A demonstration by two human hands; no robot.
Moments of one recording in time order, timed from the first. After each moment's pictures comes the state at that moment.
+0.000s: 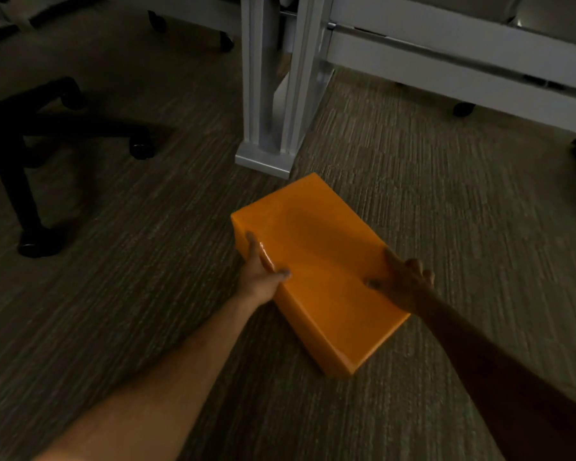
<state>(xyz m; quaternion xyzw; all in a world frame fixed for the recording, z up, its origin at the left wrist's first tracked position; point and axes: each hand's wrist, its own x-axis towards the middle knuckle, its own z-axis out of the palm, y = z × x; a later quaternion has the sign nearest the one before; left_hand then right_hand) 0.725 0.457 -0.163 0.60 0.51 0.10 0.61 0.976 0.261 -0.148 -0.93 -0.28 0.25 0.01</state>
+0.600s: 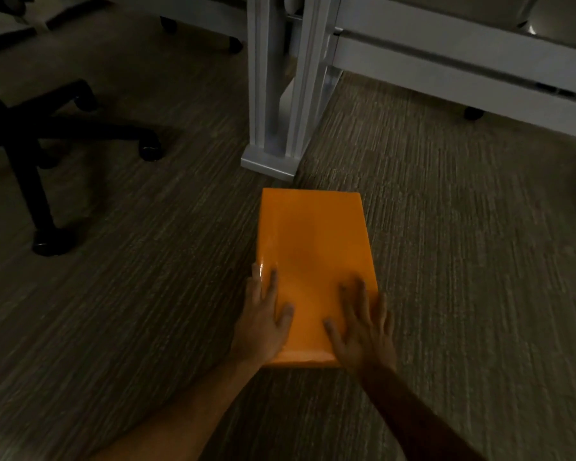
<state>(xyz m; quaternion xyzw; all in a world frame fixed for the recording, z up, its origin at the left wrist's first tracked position) 0.689 0.388 -0.183 0.83 0.43 0.10 0.34 0.844 0.241 -0.164 -0.90 -0.40 0.17 0.07</state>
